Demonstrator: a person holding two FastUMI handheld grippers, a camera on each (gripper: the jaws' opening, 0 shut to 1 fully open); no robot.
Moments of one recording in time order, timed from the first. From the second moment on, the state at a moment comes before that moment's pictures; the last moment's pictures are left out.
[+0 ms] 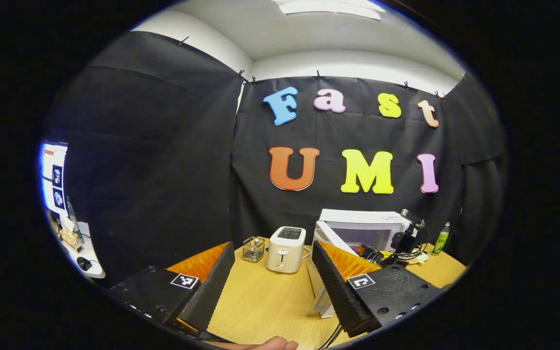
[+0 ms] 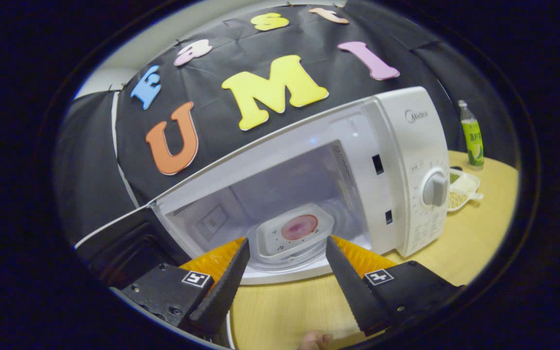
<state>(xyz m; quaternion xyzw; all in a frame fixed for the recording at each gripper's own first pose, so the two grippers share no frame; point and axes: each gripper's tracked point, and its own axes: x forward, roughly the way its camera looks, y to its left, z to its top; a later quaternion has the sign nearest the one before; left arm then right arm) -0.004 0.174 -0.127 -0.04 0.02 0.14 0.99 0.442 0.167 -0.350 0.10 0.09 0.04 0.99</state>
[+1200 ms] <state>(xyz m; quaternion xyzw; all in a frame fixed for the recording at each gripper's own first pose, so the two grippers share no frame) 0.040 0.212 -0.179 -0.02 0.06 0.13 0.99 0.247 0.044 -0.131 -0.07 -0.04 0.09 0.99</state>
